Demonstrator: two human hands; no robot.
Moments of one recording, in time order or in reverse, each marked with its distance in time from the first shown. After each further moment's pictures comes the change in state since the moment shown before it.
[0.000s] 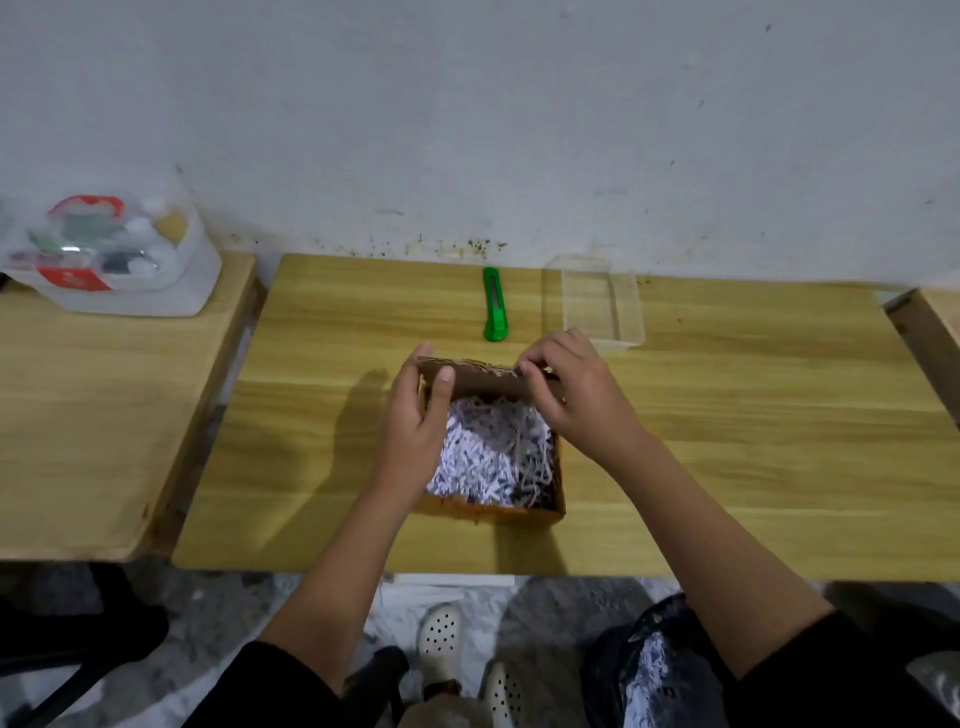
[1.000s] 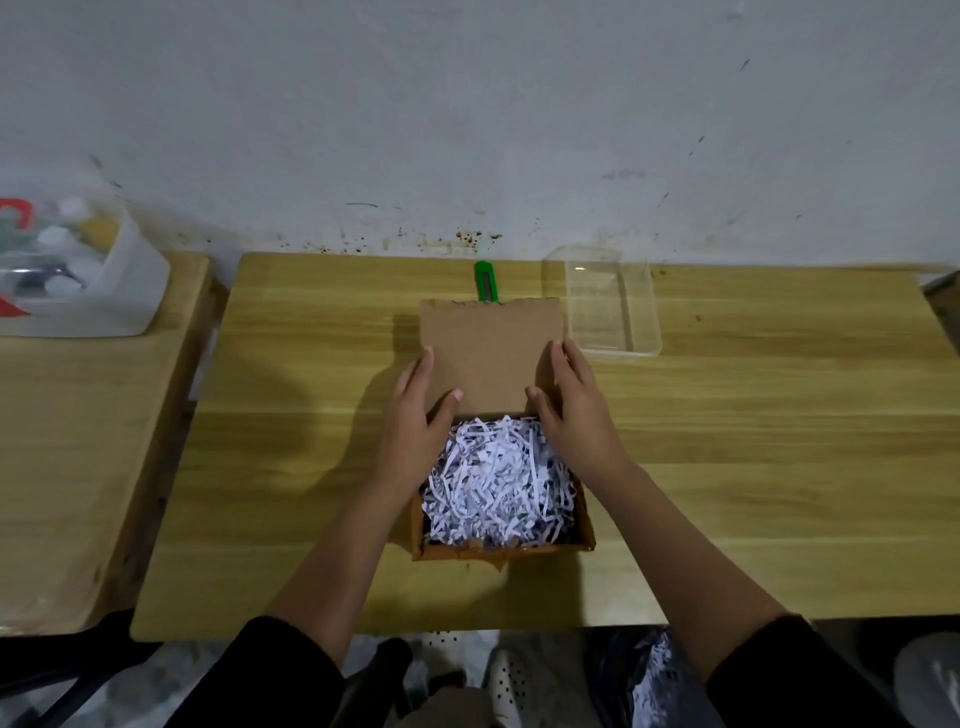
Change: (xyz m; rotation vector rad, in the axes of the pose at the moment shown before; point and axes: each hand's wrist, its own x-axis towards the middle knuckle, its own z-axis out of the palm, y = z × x) left_hand 0.068 -0.034 0.025 0.270 -0.173 -0.116; right_hand 0.011 0.063 0.054 0.108 -0.164 0.594
